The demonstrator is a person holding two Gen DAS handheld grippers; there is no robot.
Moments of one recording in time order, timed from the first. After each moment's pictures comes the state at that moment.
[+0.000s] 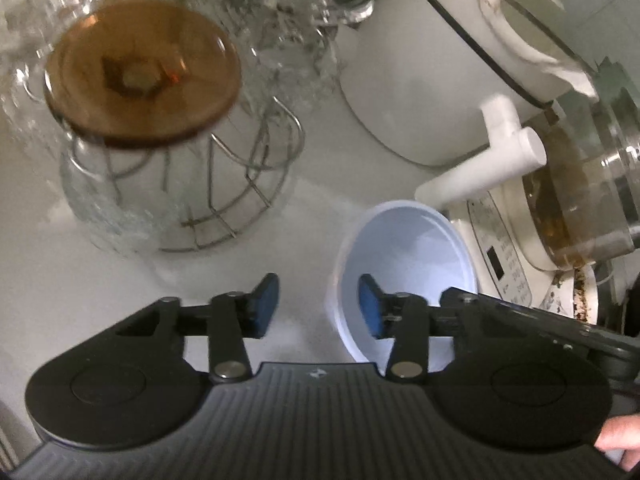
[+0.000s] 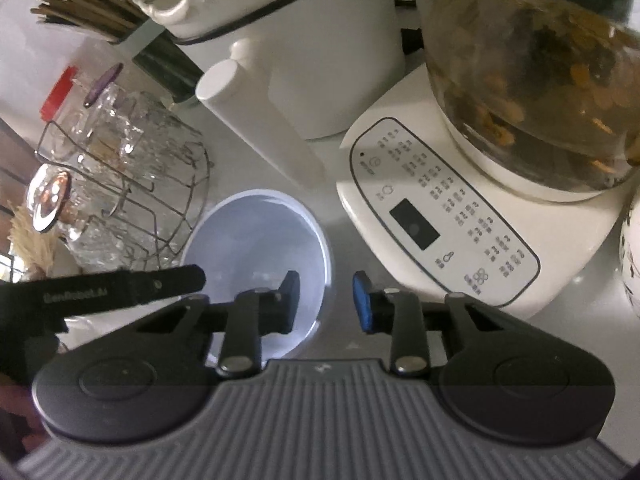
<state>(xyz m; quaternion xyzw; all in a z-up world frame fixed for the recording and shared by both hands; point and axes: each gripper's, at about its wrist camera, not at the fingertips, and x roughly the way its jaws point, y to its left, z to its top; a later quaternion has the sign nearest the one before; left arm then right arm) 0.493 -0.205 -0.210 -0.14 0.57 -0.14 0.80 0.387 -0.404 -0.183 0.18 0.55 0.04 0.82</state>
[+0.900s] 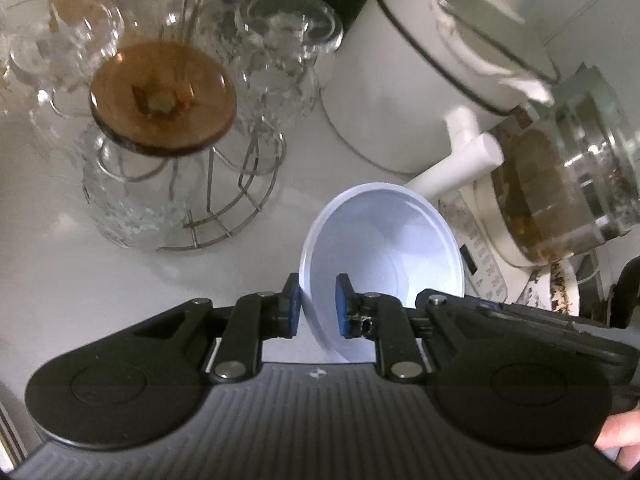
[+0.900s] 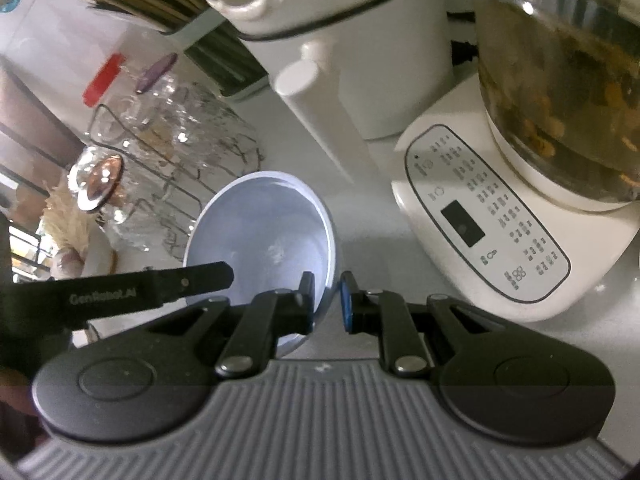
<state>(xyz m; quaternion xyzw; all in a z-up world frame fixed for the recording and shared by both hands) 0.473 -0.197 -0.179 -0.14 0.55 -0.15 0.81 0.378 -0.386 -0.158 0.18 0.53 0.09 0.83</state>
